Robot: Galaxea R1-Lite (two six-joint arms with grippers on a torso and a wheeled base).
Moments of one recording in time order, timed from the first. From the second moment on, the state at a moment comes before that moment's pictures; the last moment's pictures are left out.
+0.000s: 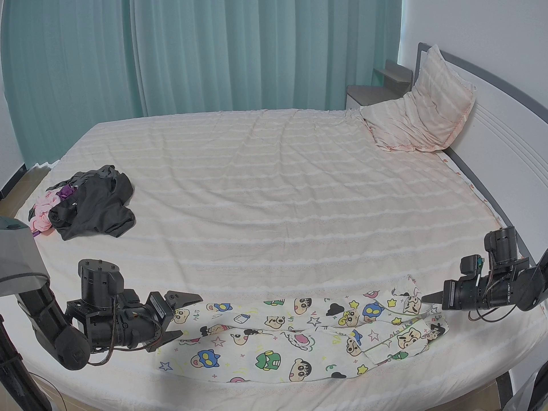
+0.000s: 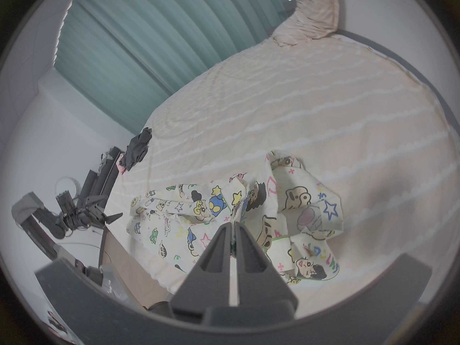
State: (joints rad) left arm -0.25 1.93 -0.23 -1.06 -0.37 -1.10; right arm 0.04 1.81 -0.44 -0.53 0.43 0.23
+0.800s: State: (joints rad) left arm -0.25 1.92 -0.23 -1.06 -0.37 -1.10; right arm 0.05 2.01 -0.70 -0.53 0.35 0.14
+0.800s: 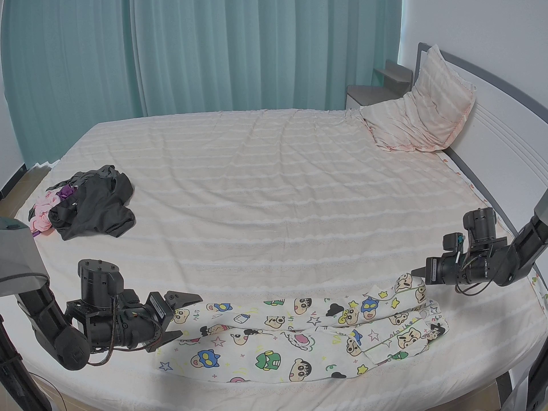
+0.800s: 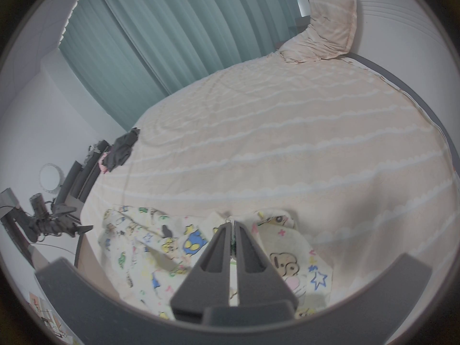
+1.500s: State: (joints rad) left arm -0.25 1.92 -0.23 -1.06 -0.37 -1.10; right arm 0.01 2.15 -0.82 -0.54 0.20 0.14
